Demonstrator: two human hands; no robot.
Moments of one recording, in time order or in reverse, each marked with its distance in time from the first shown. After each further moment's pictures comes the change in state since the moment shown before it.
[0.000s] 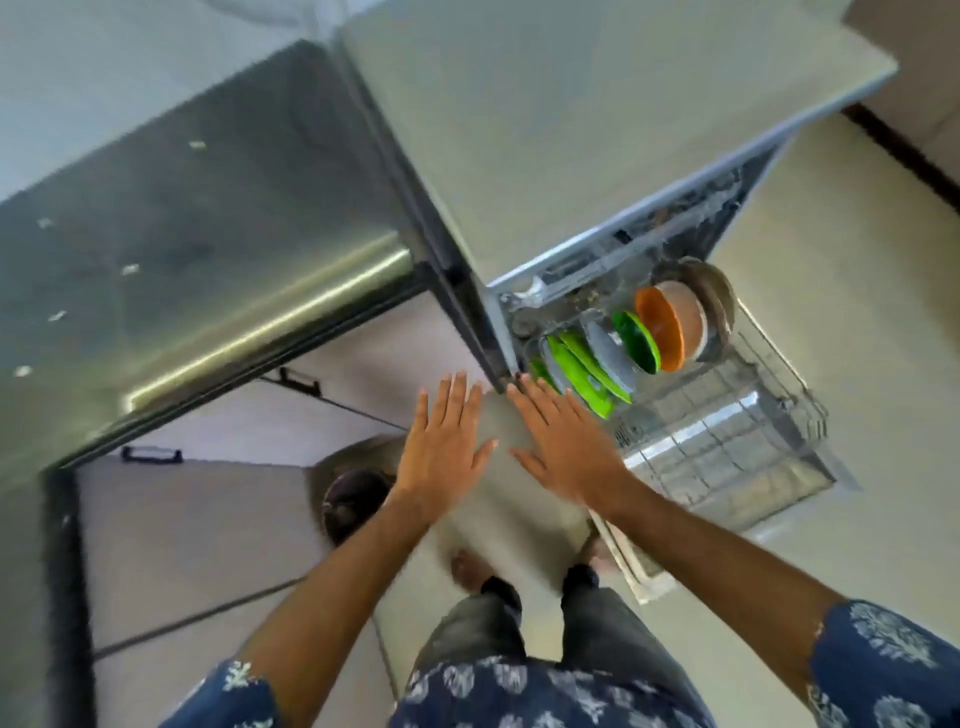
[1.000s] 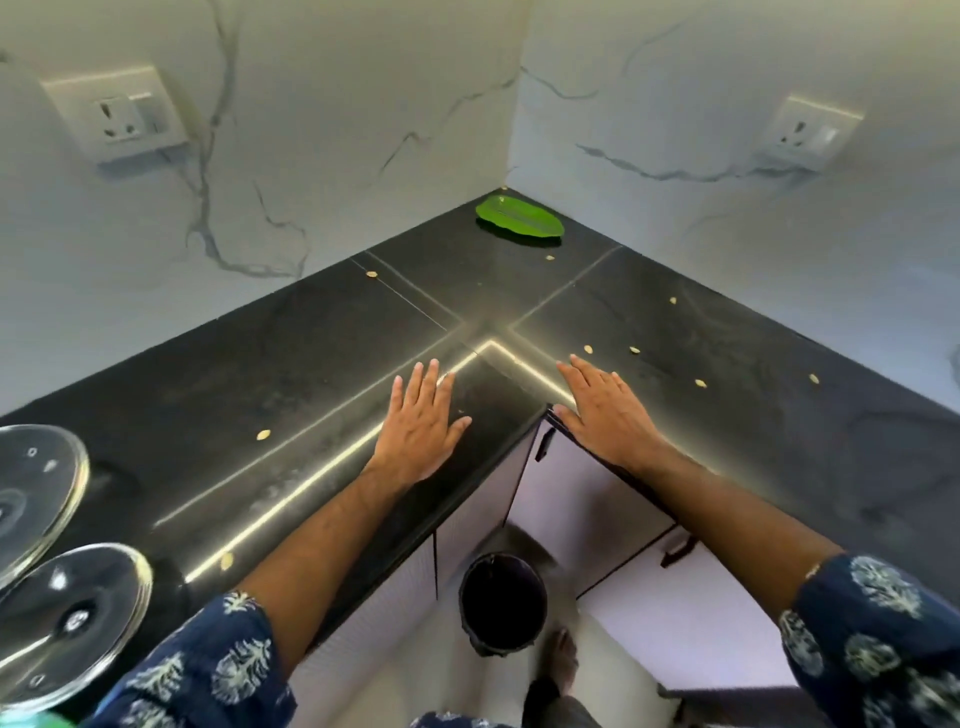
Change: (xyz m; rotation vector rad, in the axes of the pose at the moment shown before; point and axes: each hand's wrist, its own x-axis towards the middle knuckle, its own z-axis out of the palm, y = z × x) left_hand -0.375 -0.390 0.028 -0.278 0.319 -1.178; right_hand 0.236 -0.544 -0.083 -0.344 0.022 -0.947
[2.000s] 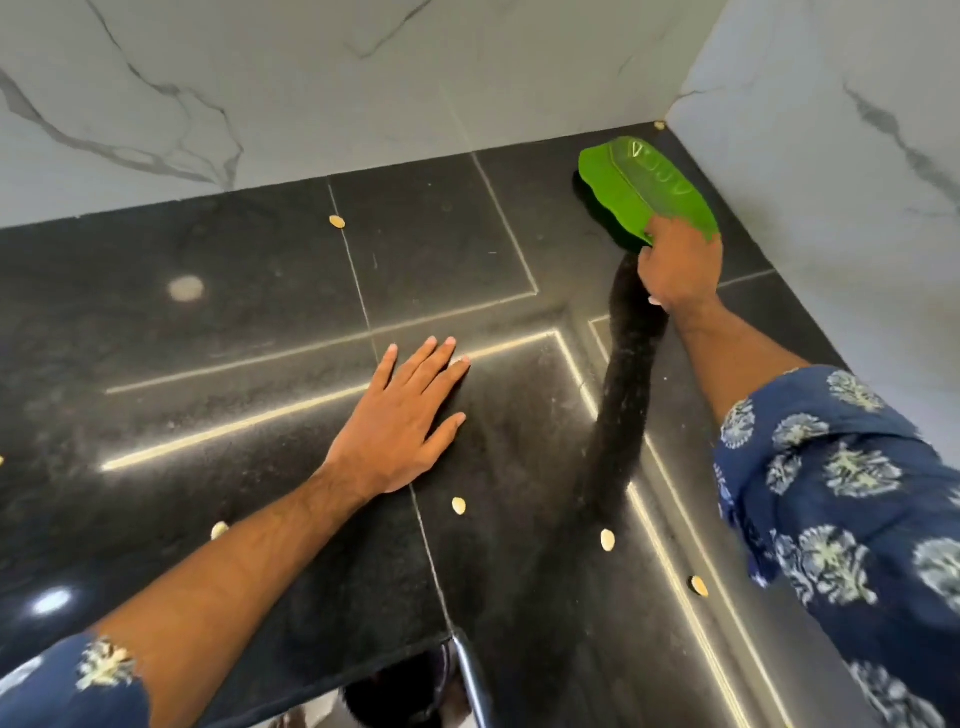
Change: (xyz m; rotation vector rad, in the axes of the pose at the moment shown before) left_hand 0.260 0.006 0.101 -0.065 0.009 -0.239; right_hand 0.549 0.188 0.094 -0.071 0.110 -0.069
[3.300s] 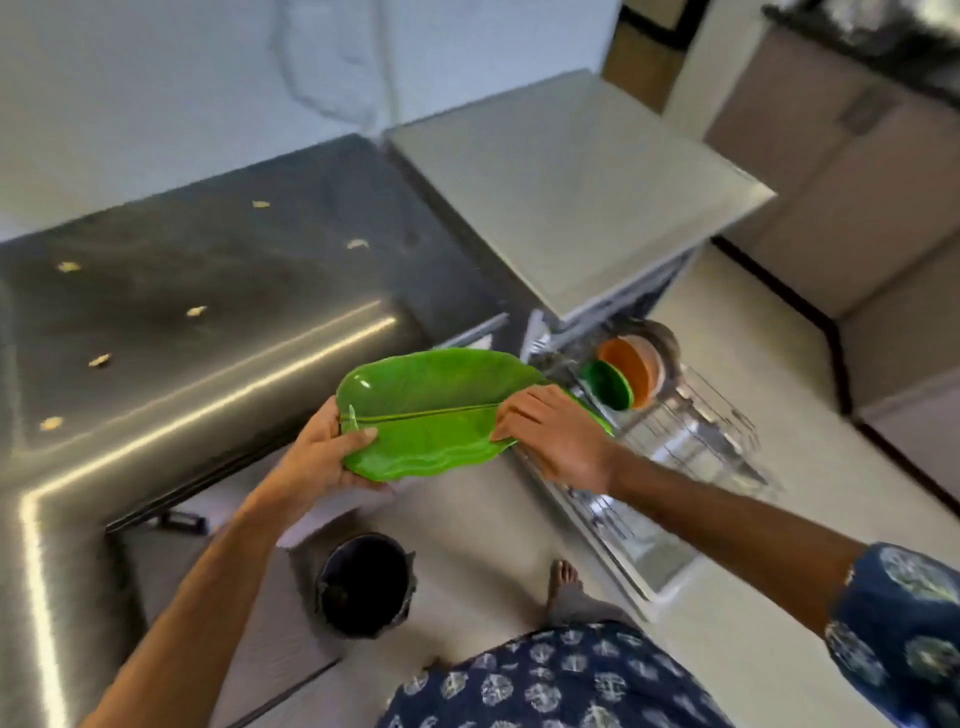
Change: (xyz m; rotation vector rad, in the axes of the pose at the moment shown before) left_hand -0.317 0.235 -0.054 -1.016 -1.450 0.642; right_hand -0.919 -0.216 -0.151 0.109 0.155 0.737
